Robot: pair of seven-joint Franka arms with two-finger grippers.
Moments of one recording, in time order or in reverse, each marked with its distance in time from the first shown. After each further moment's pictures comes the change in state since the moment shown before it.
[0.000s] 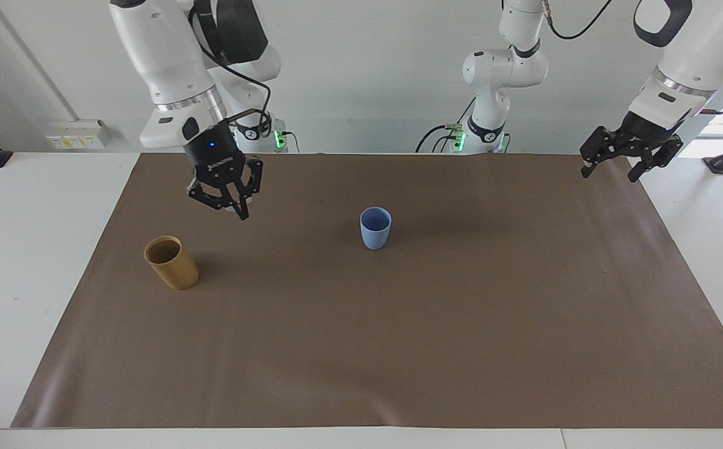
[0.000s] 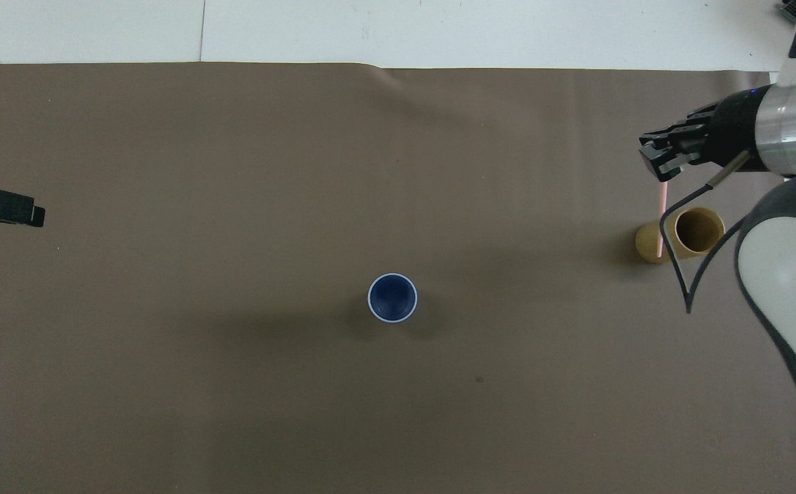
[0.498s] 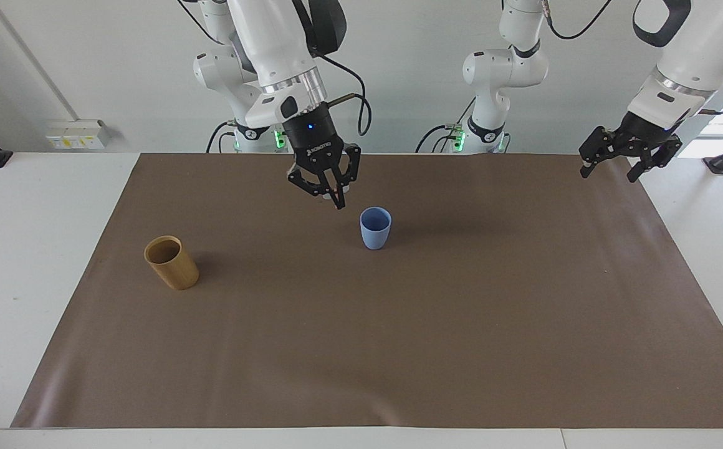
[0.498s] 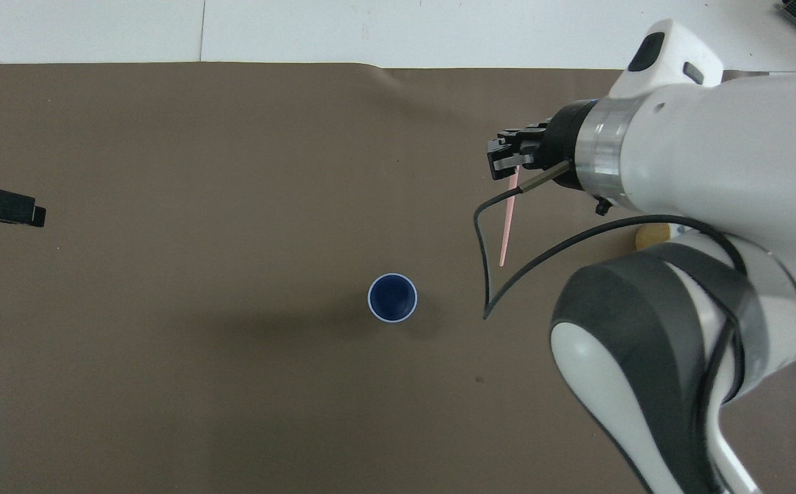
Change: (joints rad) left arm 0.000 0.000 -0.004 0.000 0.000 0.000 0.000; right arm 0.221 0.044 0.008 -0.007 -0.021 0.211 0.427
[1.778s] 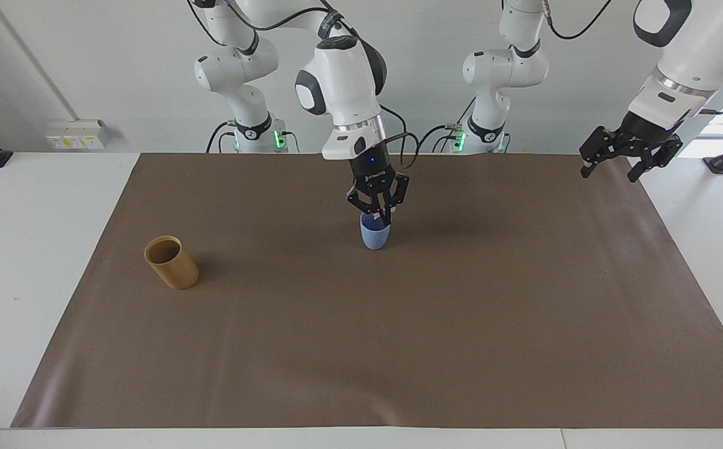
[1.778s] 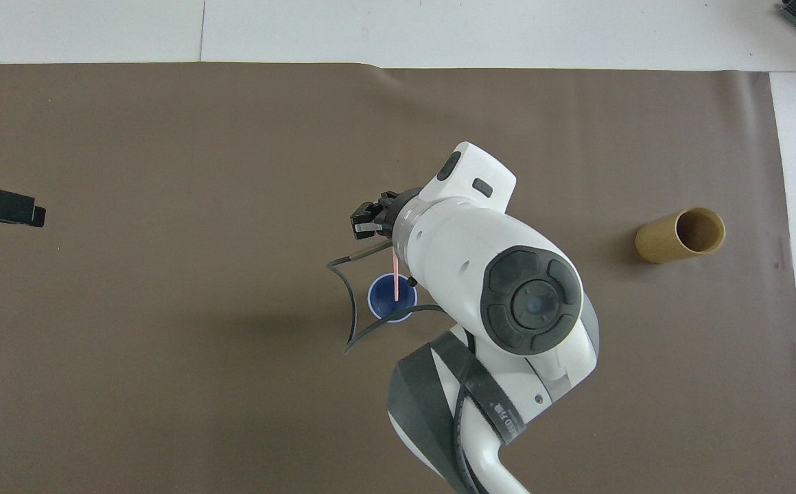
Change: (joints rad) left arm 0.000 0.000 0.003 0.000 0.000 0.000 0.000; right arm 0.152 0.045 -0.001 -0.233 -0.167 0.254 0.266
